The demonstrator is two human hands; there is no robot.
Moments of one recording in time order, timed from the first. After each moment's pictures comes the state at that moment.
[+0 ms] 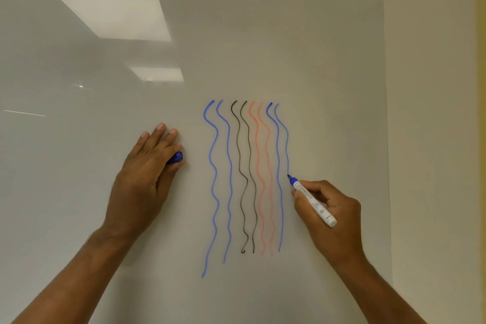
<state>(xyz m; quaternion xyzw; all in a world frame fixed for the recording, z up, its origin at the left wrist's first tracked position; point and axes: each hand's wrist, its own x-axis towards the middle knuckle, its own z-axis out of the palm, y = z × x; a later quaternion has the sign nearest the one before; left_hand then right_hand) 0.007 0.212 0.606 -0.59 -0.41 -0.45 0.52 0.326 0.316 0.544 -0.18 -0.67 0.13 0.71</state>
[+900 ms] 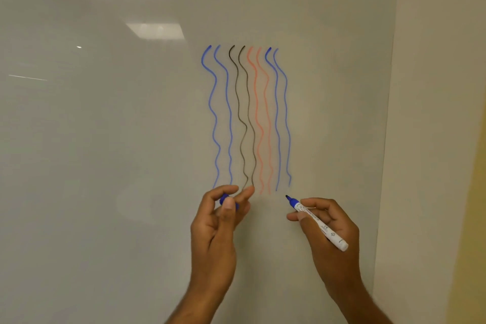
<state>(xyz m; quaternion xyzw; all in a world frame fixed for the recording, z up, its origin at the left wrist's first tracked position) 0.181 0.157 0.461 -0.47 -0.40 -0.76 -0.18 0.336 0.257 0.427 -0.21 -0.59 0.37 0.68</state>
